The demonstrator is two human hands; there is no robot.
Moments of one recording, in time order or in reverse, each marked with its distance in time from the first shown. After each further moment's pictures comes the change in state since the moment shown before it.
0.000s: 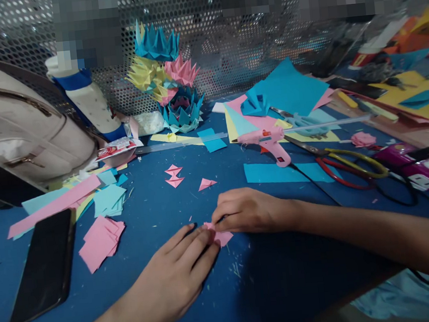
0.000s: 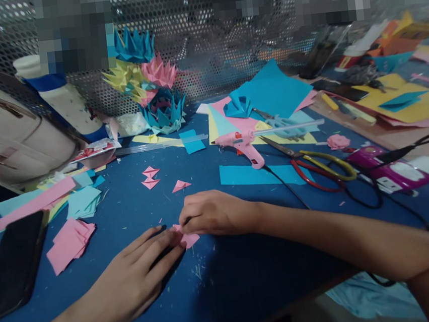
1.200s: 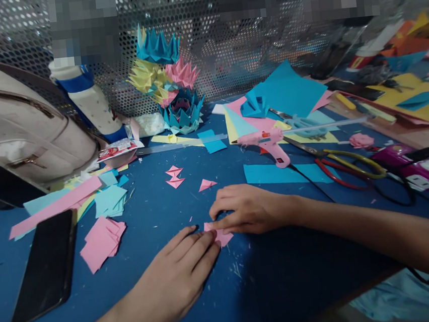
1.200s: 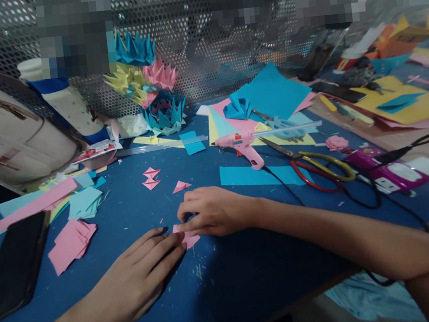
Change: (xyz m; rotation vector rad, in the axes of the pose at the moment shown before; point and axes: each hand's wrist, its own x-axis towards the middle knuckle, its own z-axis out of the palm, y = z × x) left_hand -0.001 0.001 0.002 -0.042 0.019 -0.014; right_hand 0.002 0.003 -0.009 -0.056 -0.088 -0.005
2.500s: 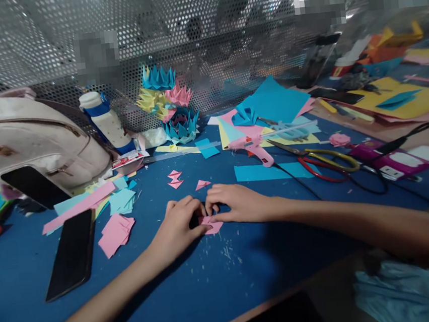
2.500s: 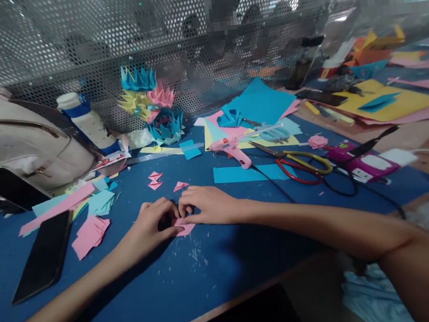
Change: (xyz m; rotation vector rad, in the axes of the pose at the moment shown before) left_hand 0.044 -0.017 -0.003 -0.399 -0.078 -0.527; right_hand 0.008 -0.031 -0.004 0.236 0.012 0.497
